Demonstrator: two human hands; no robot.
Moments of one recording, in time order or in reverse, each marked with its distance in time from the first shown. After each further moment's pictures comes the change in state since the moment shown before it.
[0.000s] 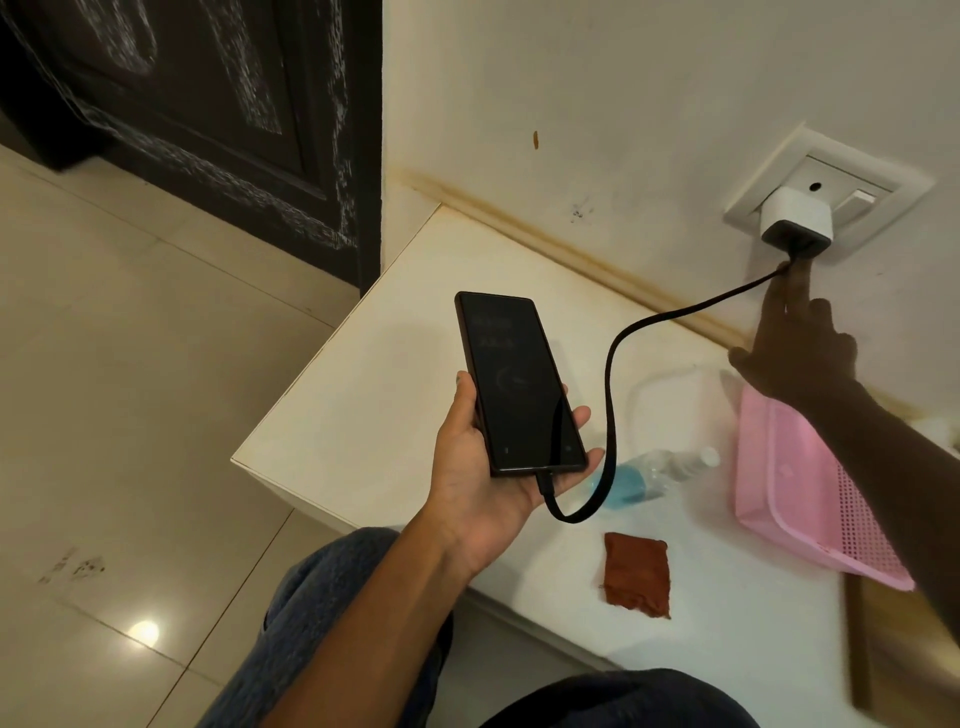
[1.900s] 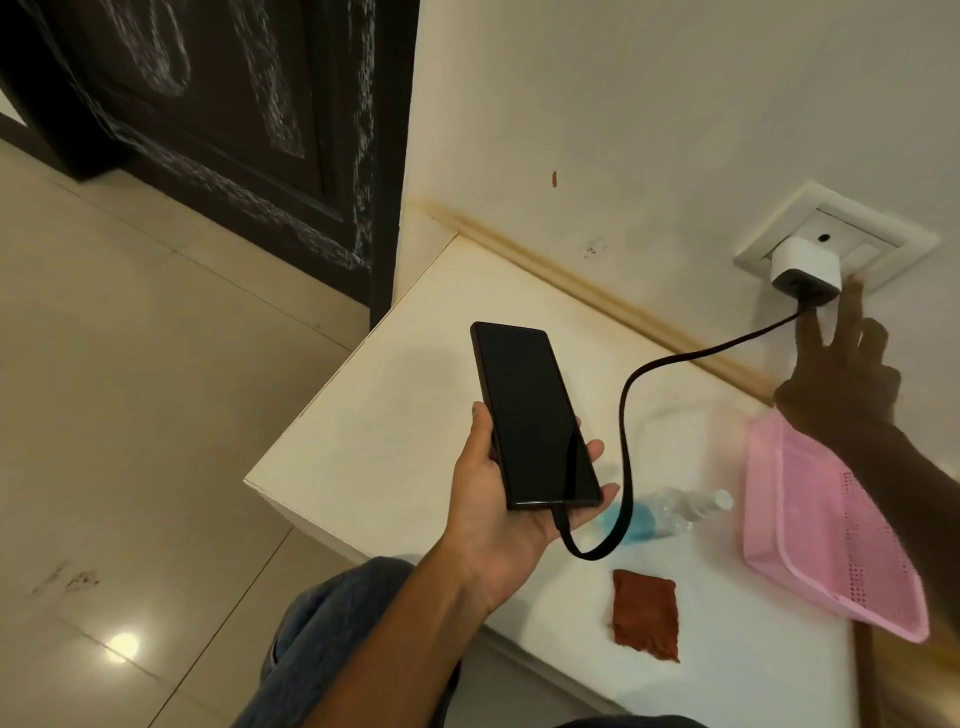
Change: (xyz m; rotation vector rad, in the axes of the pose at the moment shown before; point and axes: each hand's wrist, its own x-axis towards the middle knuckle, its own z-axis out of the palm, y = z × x) left_hand -0.007 0.003 0.008 -0.016 0.024 0.008; right_hand -0.003 0.006 -0.024 0.025 0.061 0.053
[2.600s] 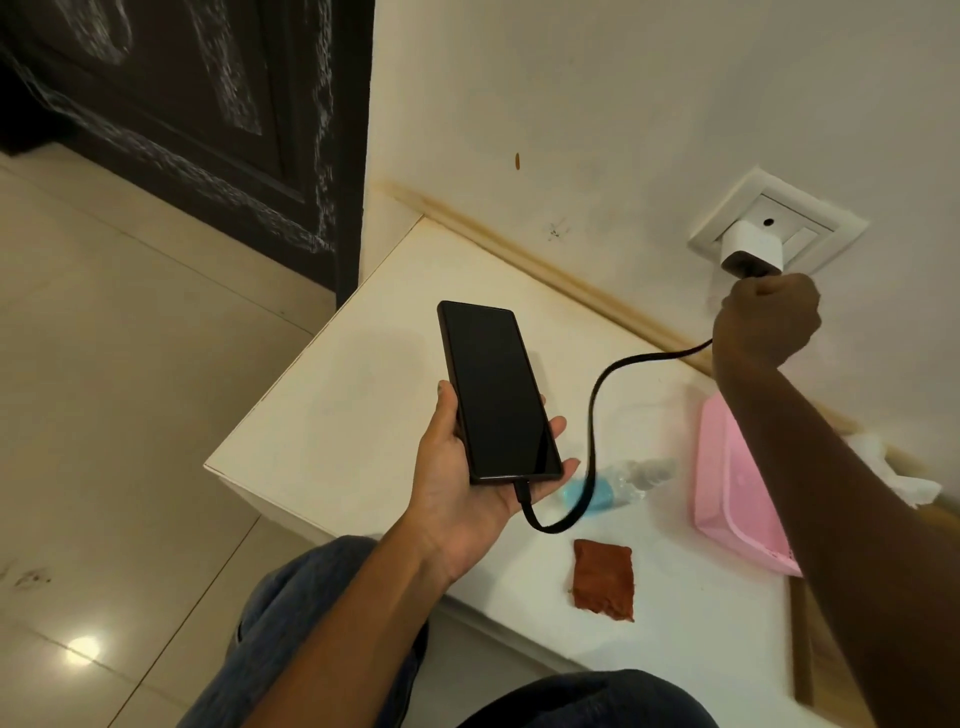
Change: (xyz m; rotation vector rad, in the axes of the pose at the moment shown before) left_hand 0.003 -0.003 -0.005 0.003 -0.041 0.007; right_hand 0.012 -0.067 -0.047 0.732 0.307 0.686
